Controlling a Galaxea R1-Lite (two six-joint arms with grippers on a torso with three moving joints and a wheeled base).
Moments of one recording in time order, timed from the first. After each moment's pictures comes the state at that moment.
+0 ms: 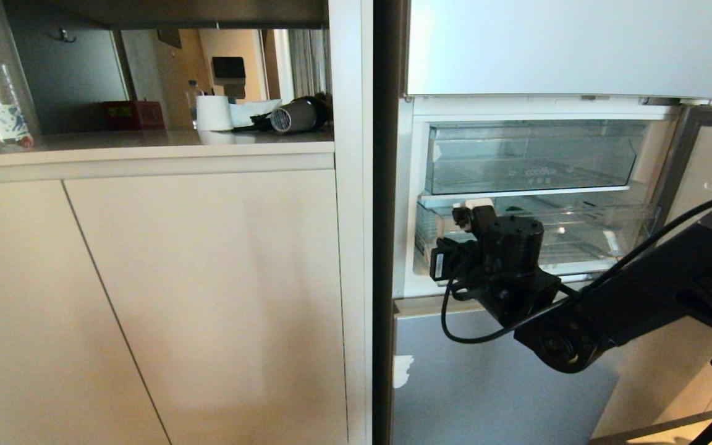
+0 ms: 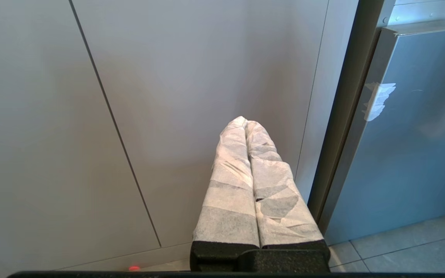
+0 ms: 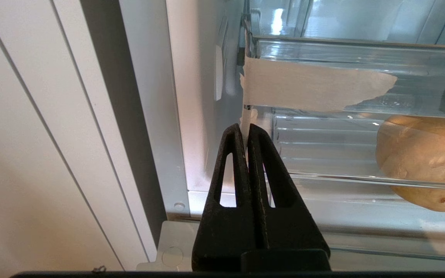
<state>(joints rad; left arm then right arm) 0.00 0.00 -0.06 0.16 -0.01 0.02 0.51 2.11 -1.00 -1.05 -0.30 0.03</state>
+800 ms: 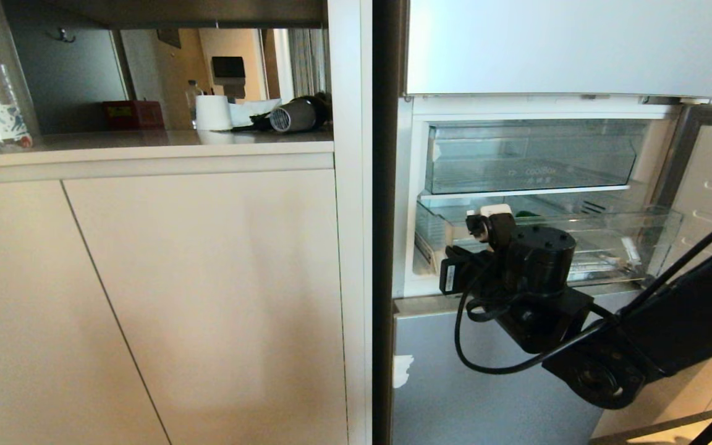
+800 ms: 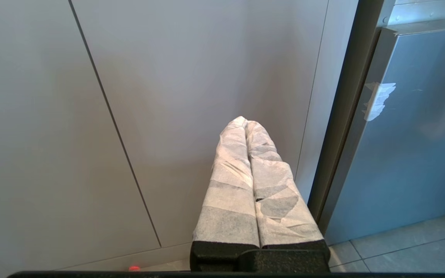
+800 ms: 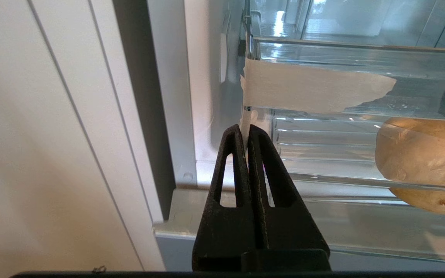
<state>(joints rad) 0.00 0.00 -0.06 0.16 -0.01 0.02 0.57 1.98 -0.82 -1.12 -0.35 0.03</state>
